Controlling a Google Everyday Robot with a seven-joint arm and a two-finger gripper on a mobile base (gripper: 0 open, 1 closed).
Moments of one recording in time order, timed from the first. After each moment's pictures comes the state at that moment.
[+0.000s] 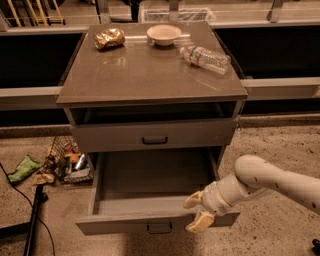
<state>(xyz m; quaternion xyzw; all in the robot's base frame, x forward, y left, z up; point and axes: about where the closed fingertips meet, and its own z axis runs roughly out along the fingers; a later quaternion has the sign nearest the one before) 0.423 -0.103 0.513 -0.63 0.68 0.33 0.19</state>
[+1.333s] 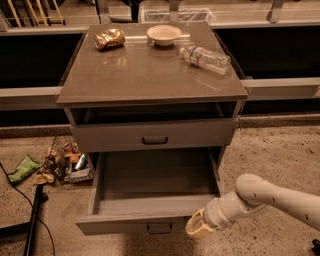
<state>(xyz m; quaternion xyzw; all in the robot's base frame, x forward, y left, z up) 0.402 -0.111 0.444 -0.59 0.69 0.36 0.19</state>
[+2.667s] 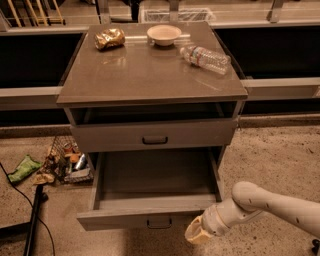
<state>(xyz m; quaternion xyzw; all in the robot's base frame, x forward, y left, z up) 0.395 -0.113 0.399 -0.60 0.68 0.37 0.18</state>
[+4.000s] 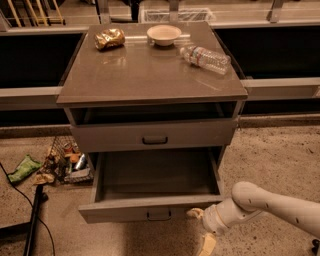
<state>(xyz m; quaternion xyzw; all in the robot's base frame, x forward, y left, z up) 0.395 -0.112 0.399 -0.60 0.68 0.37 0.18</state>
